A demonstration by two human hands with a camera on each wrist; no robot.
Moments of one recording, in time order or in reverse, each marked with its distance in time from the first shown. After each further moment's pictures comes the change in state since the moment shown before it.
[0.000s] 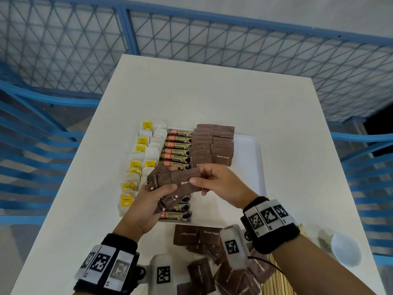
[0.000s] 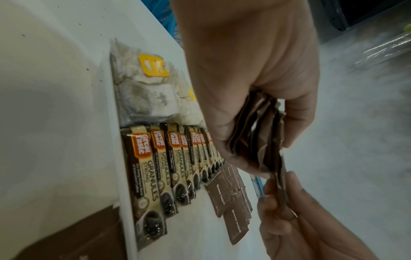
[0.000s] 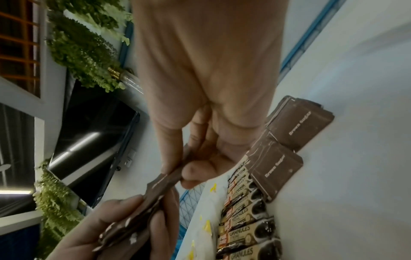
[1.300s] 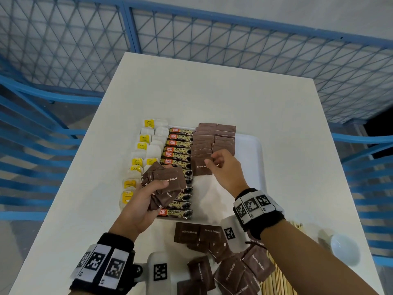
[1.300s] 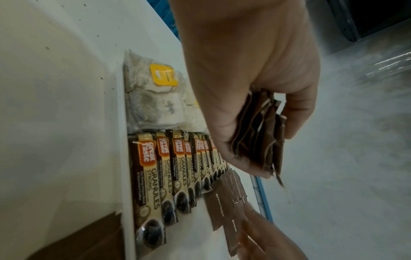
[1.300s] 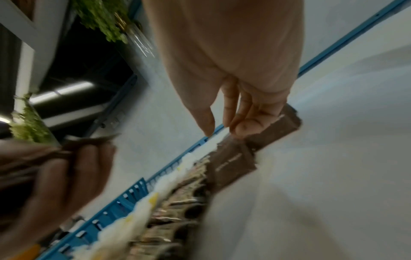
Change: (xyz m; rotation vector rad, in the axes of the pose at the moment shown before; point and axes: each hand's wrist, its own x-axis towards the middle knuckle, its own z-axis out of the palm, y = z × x) left_hand 0.000 -0.001 -0.017 -0.159 -0.039 0.019; right_hand 0.033 0.030 -0.015 -0.360 0.552 -0.022
